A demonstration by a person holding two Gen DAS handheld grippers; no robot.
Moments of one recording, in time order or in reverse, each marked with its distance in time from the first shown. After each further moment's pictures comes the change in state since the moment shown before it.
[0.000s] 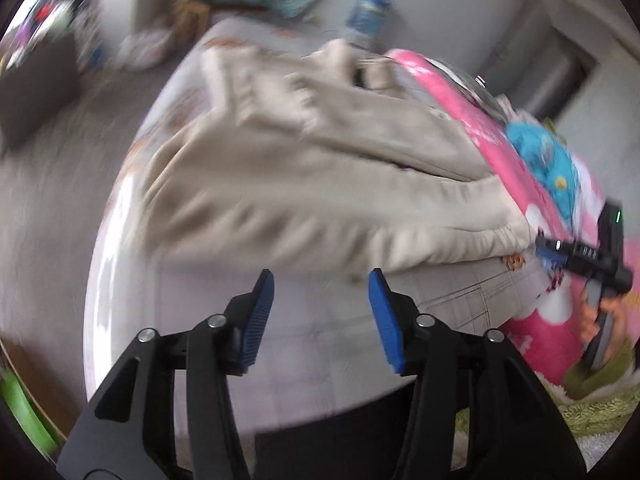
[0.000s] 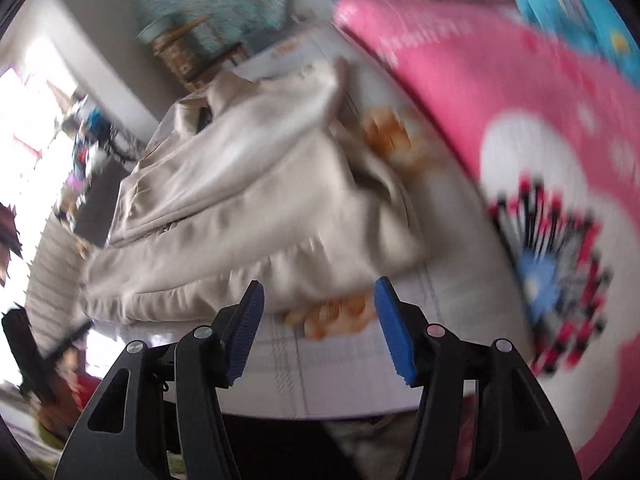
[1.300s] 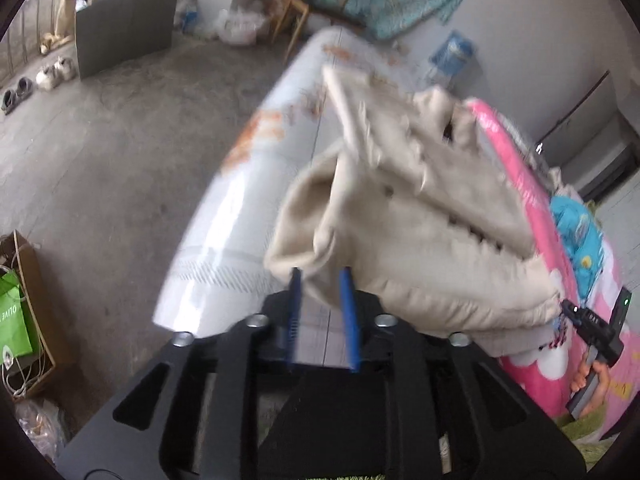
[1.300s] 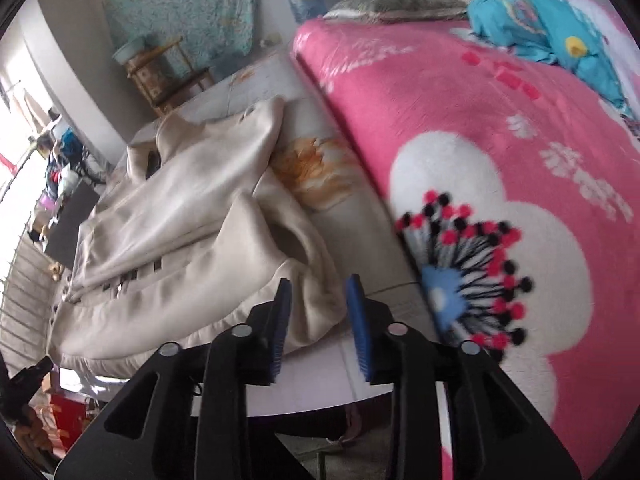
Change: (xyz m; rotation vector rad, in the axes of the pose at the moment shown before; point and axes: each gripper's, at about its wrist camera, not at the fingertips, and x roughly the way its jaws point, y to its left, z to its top) left arm -0.064 0.056 -0.007 -0.229 -0.108 0.139; right arm -0.049 -0.039 0.013 -0.038 -0.170 -0.134
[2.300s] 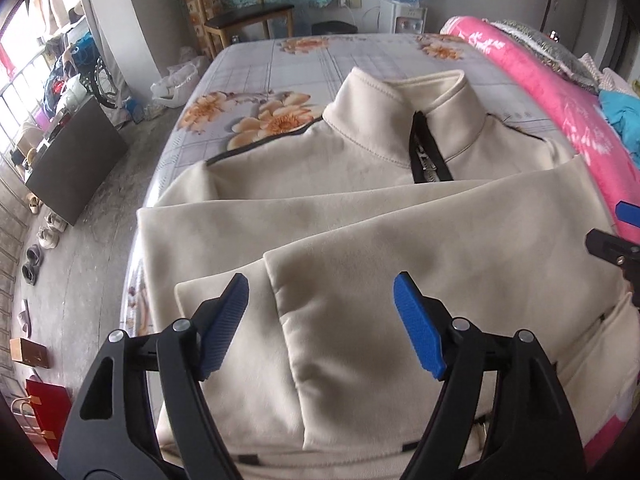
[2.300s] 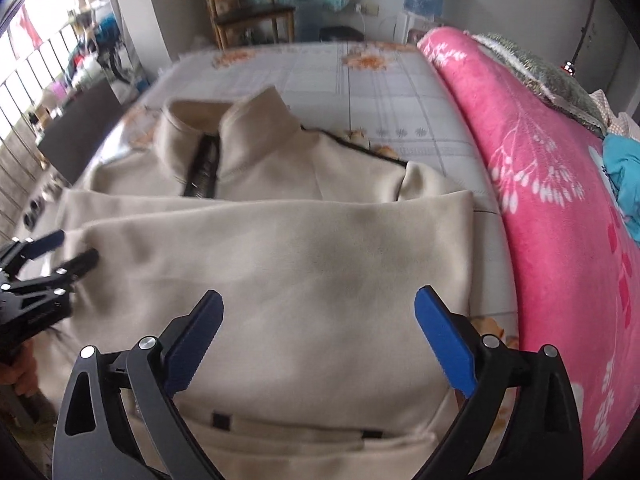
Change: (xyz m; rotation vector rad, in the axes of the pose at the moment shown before) left arm 0.210 -0.201 0.130 0.452 0.127 0.273; right arm 0.161 0.193 0.106 -0.458 0.232 -0.070
